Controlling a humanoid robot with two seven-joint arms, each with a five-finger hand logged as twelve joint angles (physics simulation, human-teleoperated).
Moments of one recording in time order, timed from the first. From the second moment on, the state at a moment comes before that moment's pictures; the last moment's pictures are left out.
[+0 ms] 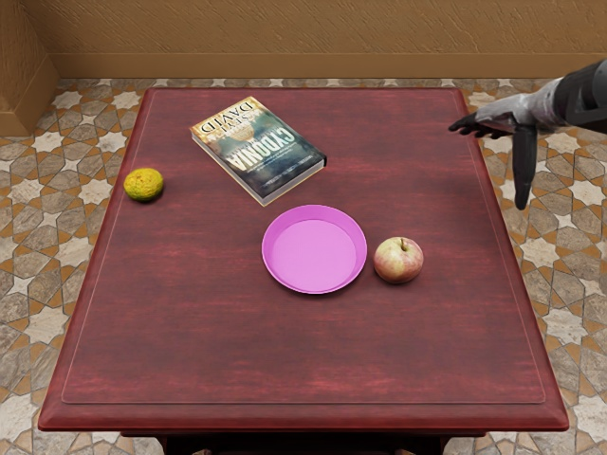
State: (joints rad) left arm -0.07 0.00 0.02 -0.15 0.01 -0.05 0.14; right arm 1.39 -0.68 0.14 1.08 -0.85 0.61 -0.46
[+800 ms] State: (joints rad) left arm -0.07 0.00 0.02 -0.15 0.01 -0.05 0.14; right arm 1.33 -0.74 0.20 1.51 -0.69 0.47 -0.61
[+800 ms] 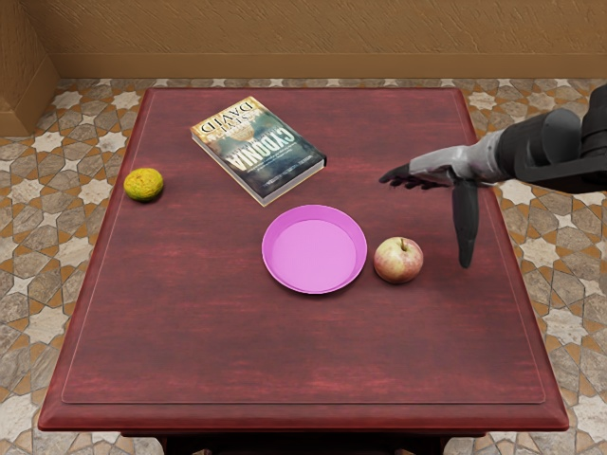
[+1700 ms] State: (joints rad) left arm -0.07 0.00 0.02 -0.15 0.01 -0.05 0.14; right arm 1.06 -0.73 0.21 1.74 -1.03 0.03 -0.61
